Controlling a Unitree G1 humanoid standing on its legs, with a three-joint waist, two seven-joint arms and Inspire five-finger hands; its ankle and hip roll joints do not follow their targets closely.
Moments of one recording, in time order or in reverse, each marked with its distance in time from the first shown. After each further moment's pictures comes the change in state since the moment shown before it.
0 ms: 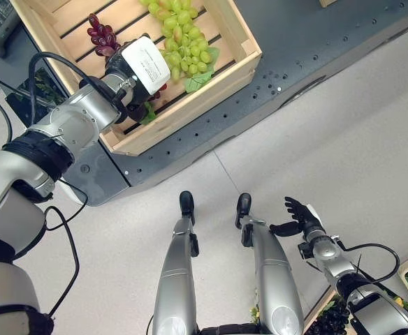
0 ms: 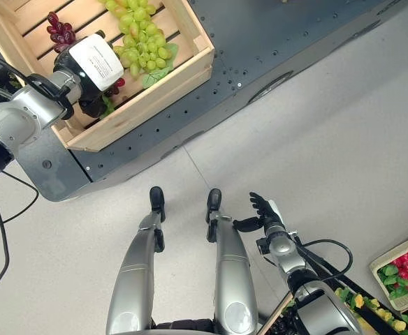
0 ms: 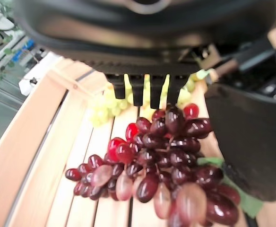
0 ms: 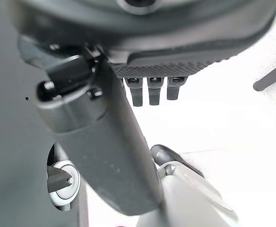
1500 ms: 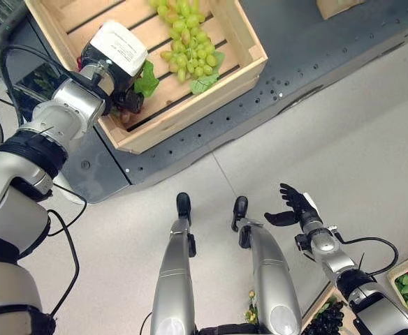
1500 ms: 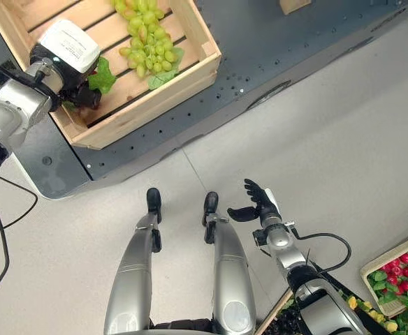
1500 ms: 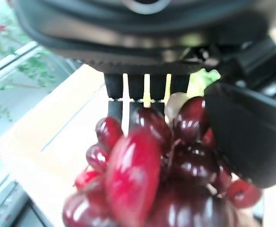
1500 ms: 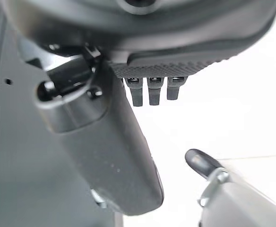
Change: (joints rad) left arm 0.046 -0.008 0.091 0.137 -0.395 0.025 0.141; right arm 0.012 -0.022 0.008 -0.130 0.007 -0.031 -0.012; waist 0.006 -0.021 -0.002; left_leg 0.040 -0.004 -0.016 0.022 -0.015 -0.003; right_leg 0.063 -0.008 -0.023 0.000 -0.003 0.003
